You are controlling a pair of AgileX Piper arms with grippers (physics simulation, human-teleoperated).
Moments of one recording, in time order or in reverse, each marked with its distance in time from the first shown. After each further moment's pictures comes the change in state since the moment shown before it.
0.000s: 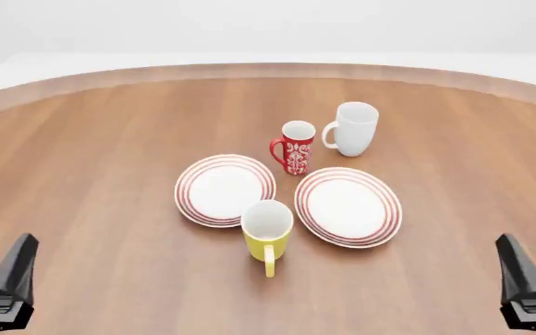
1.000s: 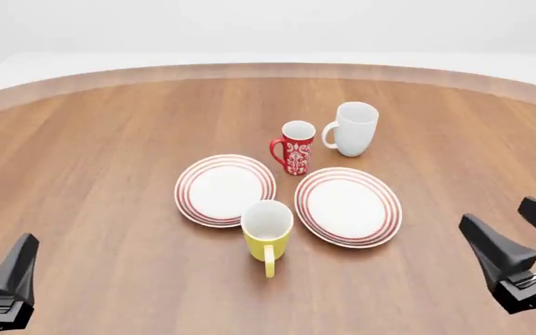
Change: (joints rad) left arm 0.000 0.000 0.000 0.000 0.000; right arm 0.275 0.264 -0.294 0.240 -0.023
